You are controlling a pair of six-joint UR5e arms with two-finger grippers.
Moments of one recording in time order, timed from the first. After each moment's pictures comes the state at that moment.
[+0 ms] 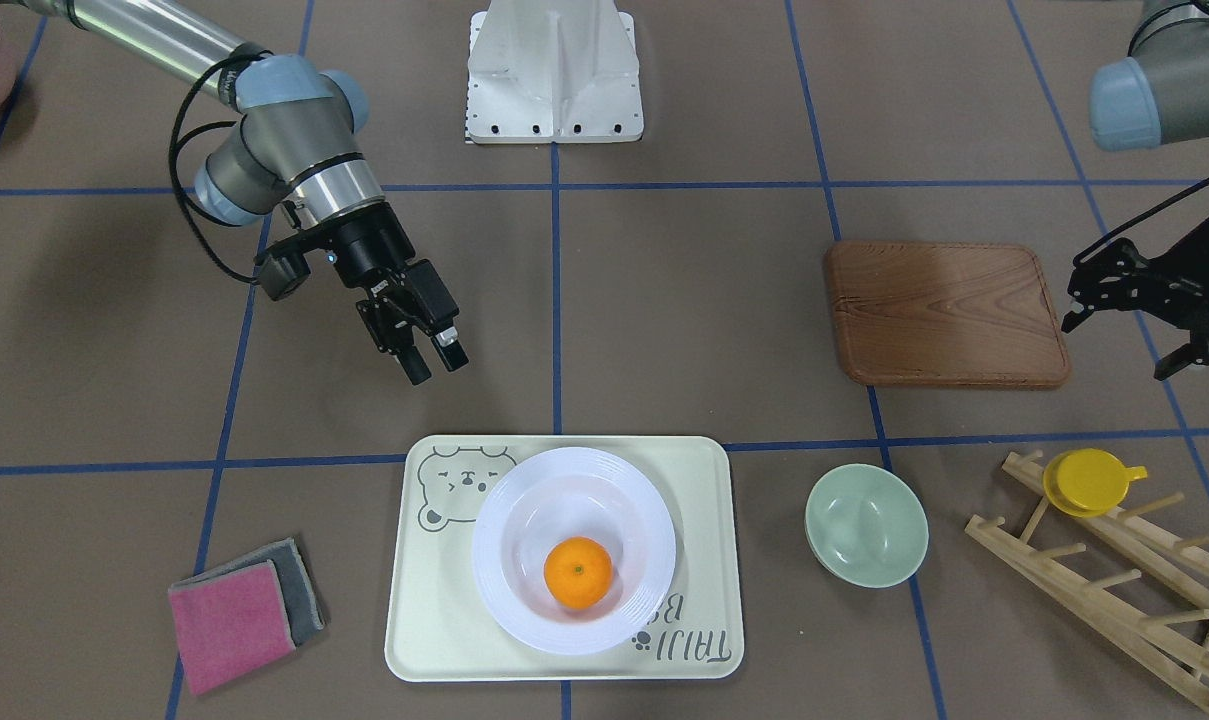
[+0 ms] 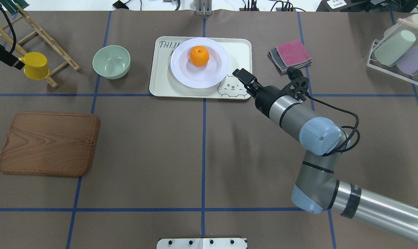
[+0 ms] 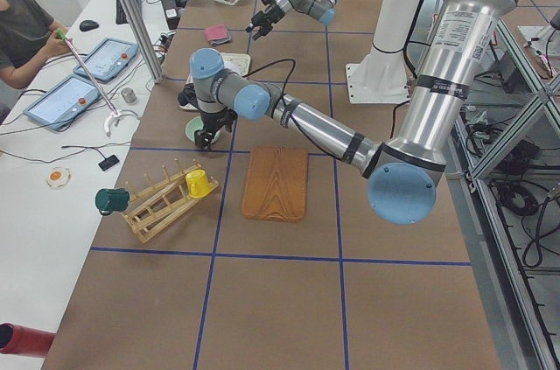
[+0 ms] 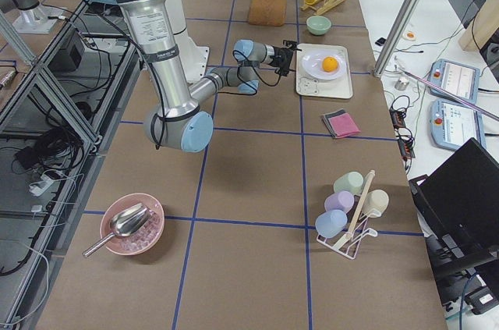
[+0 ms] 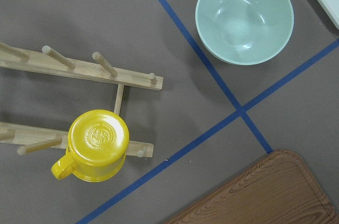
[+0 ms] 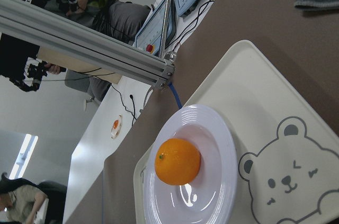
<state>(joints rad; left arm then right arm) -1.25 -1.85 -1.75 -1.59 -2.32 0.05 0.54 -1.18 1.59 -0.47 1.31 1.75</state>
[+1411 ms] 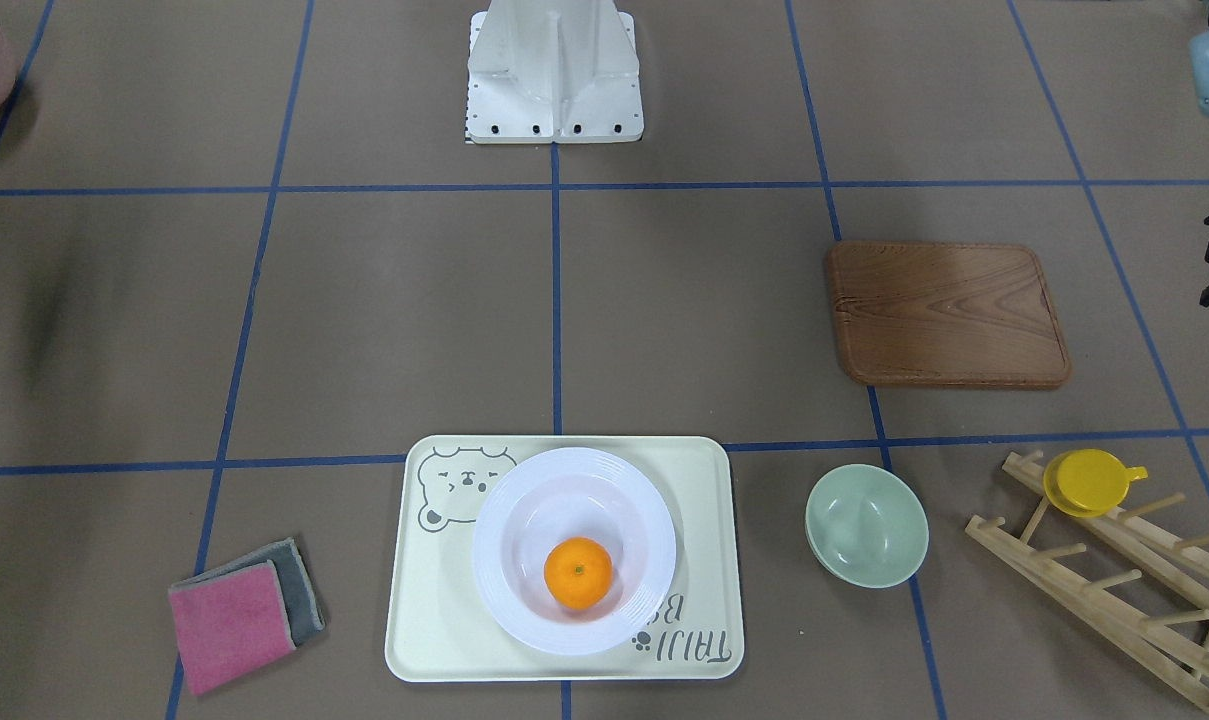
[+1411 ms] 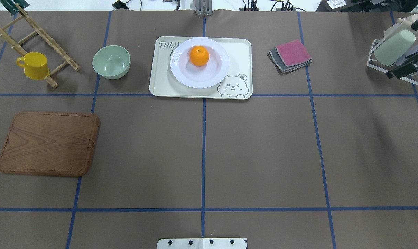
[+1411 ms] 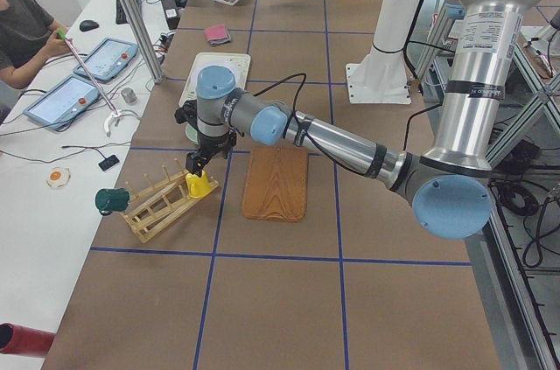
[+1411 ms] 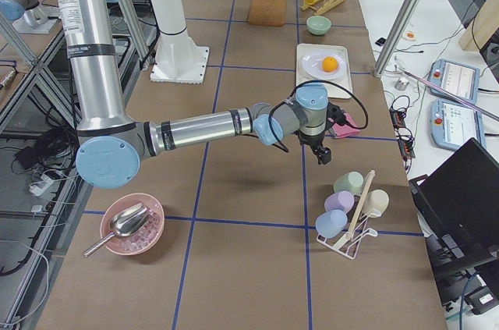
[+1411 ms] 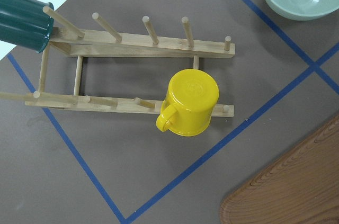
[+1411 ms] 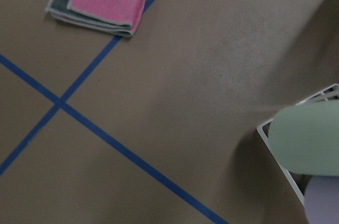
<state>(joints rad) -1.41 -1.71 -1.78 -1.66 -2.31 0.26 1.34 -1.43 1.64 -1.34 2.31 -0.19</state>
